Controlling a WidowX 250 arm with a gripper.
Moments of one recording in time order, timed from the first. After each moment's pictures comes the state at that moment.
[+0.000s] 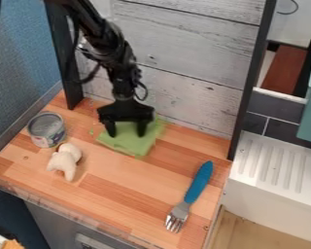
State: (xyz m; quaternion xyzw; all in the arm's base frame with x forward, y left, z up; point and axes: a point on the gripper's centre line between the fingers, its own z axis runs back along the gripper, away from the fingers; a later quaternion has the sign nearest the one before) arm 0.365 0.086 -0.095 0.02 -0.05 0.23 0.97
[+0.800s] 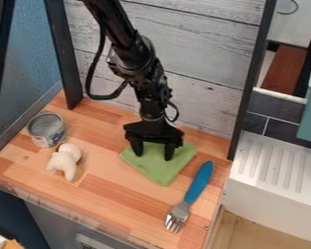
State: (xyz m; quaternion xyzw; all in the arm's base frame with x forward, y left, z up) arm 0.342 0.028 -0.094 -0.01 -0.04 0.14 0.99
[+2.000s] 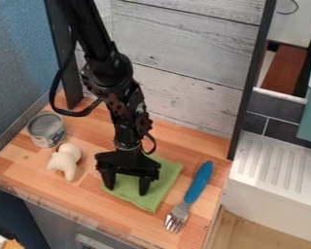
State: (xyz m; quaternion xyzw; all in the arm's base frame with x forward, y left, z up) arm 0.261 0.043 -0.096 0.04 0.02 0.16 0.99
